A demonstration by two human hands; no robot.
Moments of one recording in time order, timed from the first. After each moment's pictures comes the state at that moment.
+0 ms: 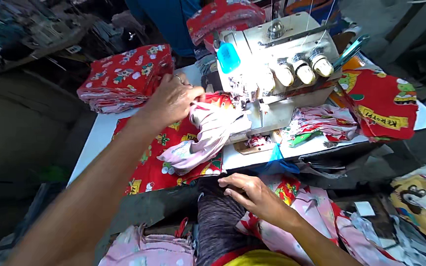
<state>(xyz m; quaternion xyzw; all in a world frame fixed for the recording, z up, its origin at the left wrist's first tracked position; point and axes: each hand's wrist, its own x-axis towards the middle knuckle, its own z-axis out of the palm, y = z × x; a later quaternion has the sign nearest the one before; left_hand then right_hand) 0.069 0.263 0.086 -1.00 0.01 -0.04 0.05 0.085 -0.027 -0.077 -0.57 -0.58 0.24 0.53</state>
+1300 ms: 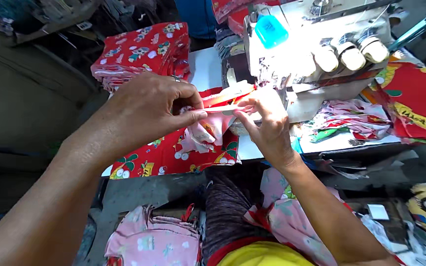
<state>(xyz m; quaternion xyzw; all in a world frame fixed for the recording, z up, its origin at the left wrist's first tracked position) -0.024 0.212 0.142 -1.00 -0.04 -0.06 -0.02 0.133 0.052 -0.009 -0.64 -0.53 -0.17 0.53</state>
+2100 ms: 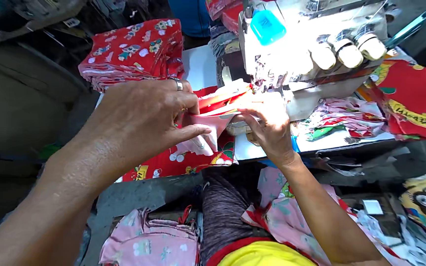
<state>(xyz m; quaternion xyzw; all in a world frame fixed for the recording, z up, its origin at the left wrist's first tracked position) -0.025 0.196 0.137 -1.00 -0.02 -0.07 0.07 0.146 0.047 -0.034 -0.61 -0.54 -0.19 0.54</state>
